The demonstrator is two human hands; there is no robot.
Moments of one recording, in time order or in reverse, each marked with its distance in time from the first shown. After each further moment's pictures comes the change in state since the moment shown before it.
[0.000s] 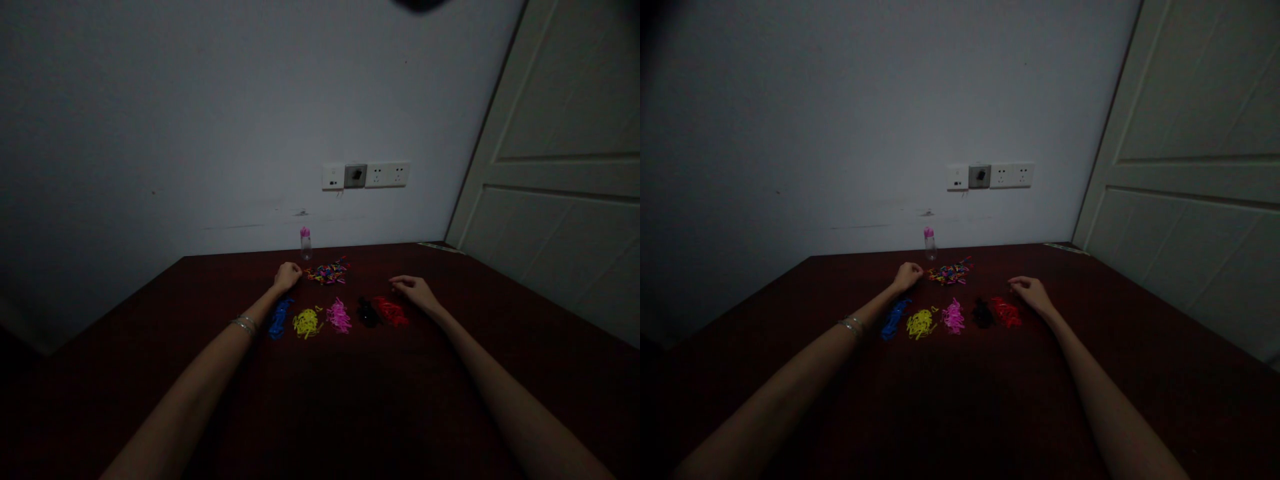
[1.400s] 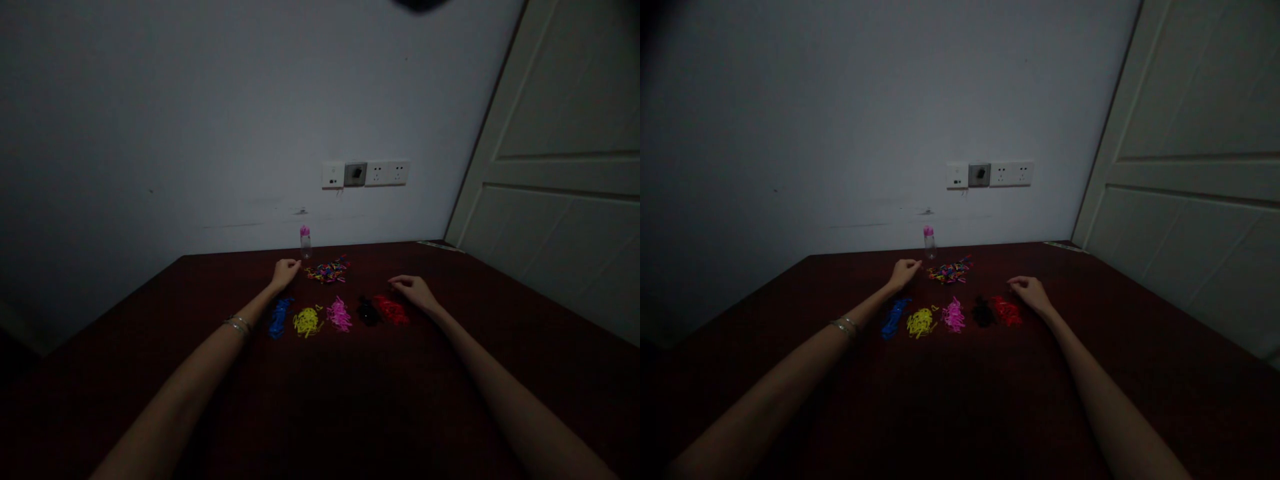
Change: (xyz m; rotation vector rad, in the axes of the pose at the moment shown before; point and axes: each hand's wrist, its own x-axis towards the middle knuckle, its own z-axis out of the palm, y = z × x) left_hand 0.000 -0.006 -0.003 -0.210 0.158 0.188; right_hand 0.005 0.011 0.002 -0.132 0.002 -0.047
